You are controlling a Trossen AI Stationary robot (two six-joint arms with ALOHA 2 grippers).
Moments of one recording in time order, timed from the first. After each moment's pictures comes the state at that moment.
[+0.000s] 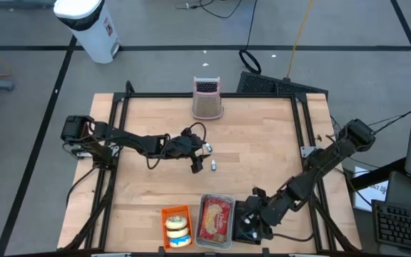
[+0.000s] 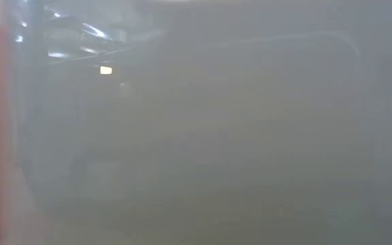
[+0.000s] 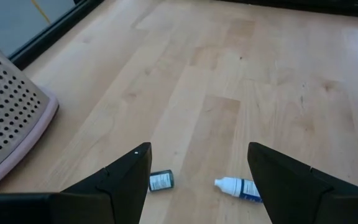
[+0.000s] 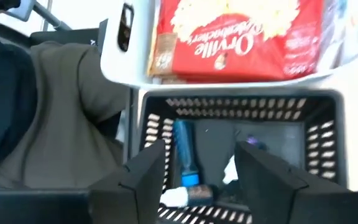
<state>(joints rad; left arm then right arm) -0.02 1.62 0.85 0.21 -0.27 -0.16 0.71 1.51 0.95 -0.28 0.08 0.82</state>
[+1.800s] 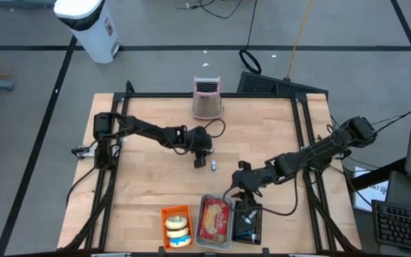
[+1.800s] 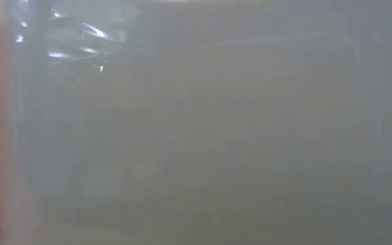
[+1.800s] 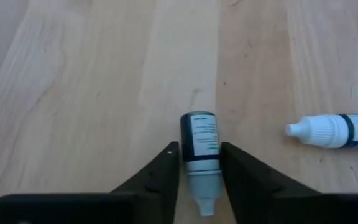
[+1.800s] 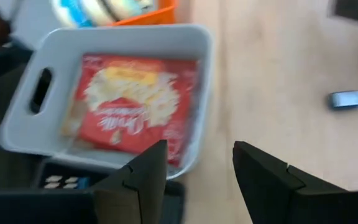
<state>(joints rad) 0.17 1.95 1.01 0.00 0.07 0.06 0.38 1.46 0.95 -0.28 0.02 0.42</state>
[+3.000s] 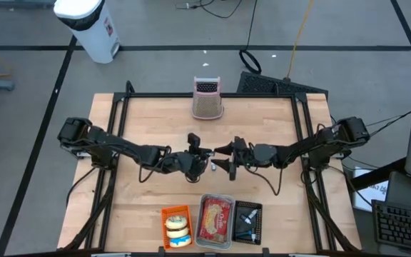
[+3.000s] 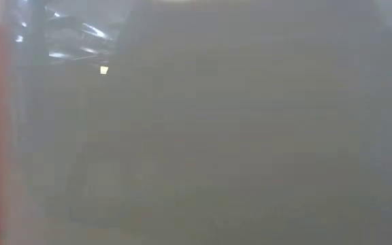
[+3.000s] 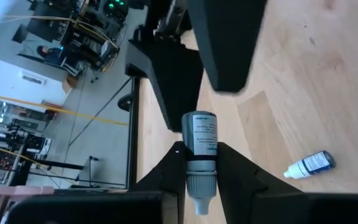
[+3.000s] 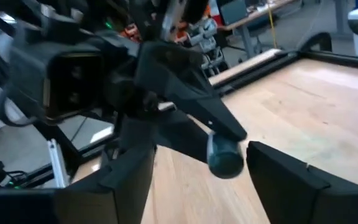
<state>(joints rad) -0.21 1.60 1.01 0.08 -0.58 0.65 0.15 1.54 0.61 0.87 0.26 0.46</state>
